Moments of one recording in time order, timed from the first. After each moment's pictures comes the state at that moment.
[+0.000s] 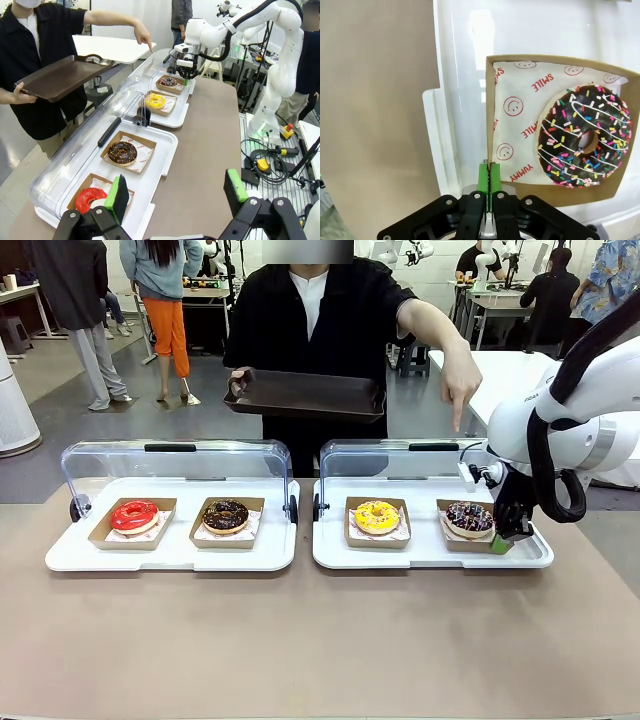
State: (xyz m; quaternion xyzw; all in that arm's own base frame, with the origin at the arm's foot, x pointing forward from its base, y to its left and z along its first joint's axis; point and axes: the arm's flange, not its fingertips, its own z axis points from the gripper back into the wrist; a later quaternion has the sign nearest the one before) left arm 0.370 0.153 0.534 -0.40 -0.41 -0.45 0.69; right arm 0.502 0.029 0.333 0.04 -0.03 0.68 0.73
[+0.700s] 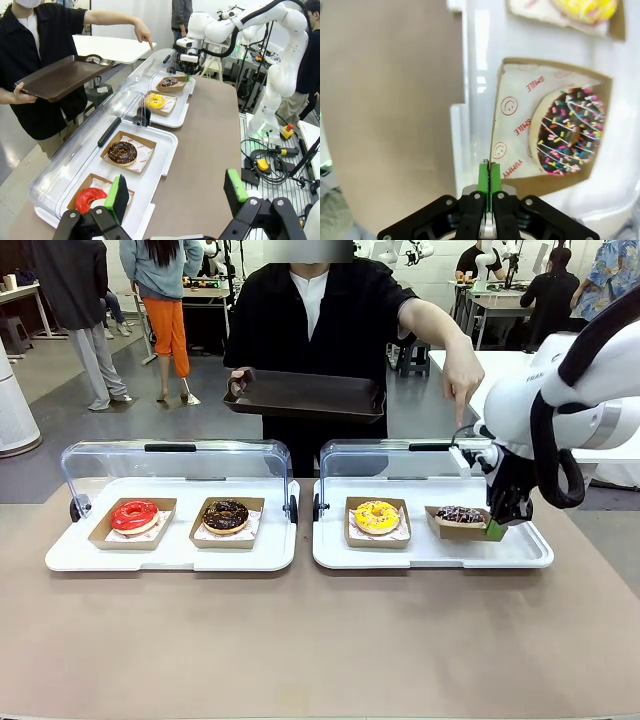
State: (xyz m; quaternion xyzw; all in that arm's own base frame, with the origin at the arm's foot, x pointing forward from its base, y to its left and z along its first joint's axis) left arm 0.370 0.153 0.534 -0.40 -0.41 -0.45 0.69; right arm 0.485 0.058 0.385 0.03 -0.03 0.72 0.69
